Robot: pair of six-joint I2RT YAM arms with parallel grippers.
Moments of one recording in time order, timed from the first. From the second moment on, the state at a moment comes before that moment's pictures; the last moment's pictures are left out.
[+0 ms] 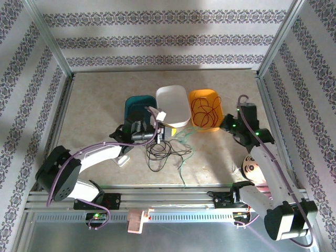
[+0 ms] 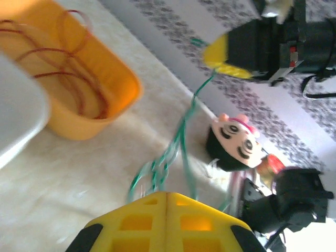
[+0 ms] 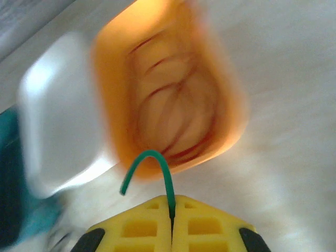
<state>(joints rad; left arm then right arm) -0.59 1.39 0.70 0.37 0.57 -0.47 0.04 0.97 0.85 -0.65 -0.02 0.59</state>
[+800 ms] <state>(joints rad) -0.73 1.57 0.92 0.05 0.40 -0.24 0.19 0.99 0.85 -0.56 -0.14 0.55</state>
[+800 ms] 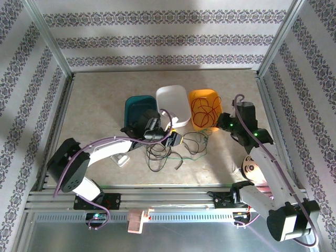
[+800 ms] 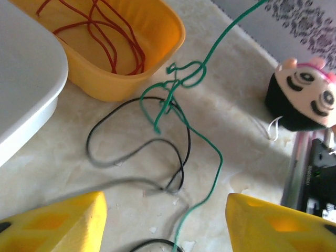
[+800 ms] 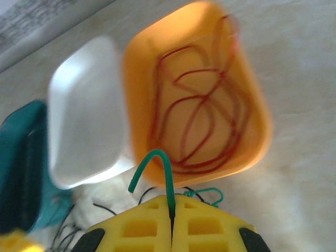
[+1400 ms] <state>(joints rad) -0.77 1.75 1.08 0.05 0.43 -0.18 0.26 1.10 0.92 -0.54 -0.25 0.58</state>
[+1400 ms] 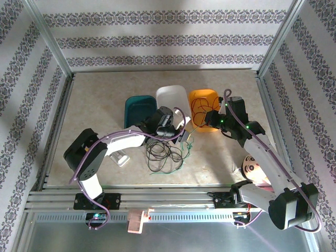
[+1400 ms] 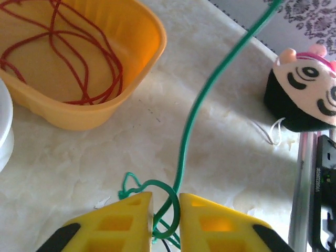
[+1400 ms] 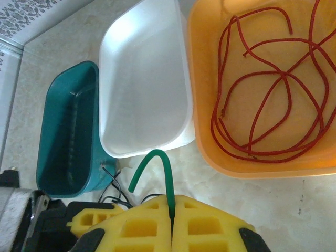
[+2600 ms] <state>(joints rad) -0.65 1.53 0.71 0.30 0.26 -0.42 -0.06 0.79 0.85 -0.70 0.23 0.67</state>
